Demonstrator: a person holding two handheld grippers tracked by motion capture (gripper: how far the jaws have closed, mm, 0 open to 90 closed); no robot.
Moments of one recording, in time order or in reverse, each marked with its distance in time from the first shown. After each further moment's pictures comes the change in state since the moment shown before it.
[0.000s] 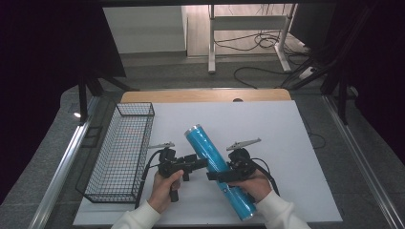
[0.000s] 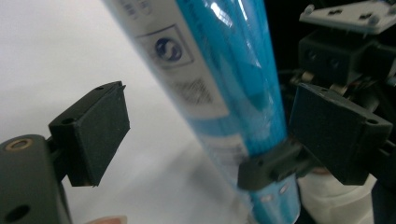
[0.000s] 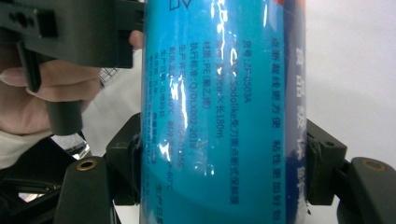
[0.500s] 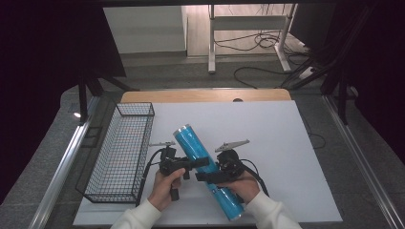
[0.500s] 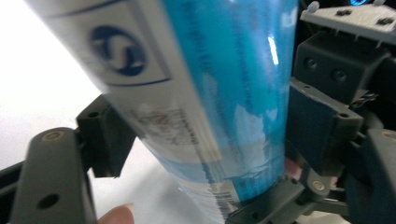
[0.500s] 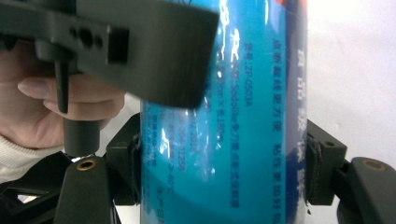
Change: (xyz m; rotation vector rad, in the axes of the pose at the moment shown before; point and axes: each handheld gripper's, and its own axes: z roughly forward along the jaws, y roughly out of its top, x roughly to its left) left arm 0.008 0.003 0.001 0.019 -0.081 -0.042; right arm 0.019 0.007 0.022 -0.026 0.024 -0.038
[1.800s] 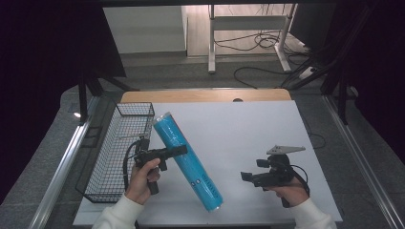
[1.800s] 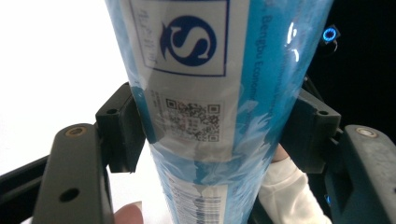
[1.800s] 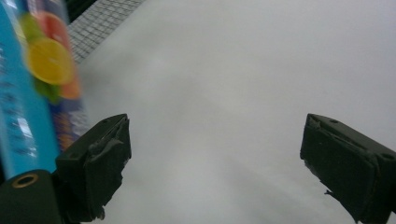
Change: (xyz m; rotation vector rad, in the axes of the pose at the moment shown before) left arm -0.019 0.027 -0.070 -0.098 -0.008 -0.005; right arm -0.061 -0.052 -0.101 -0.102 -0.170 0.041
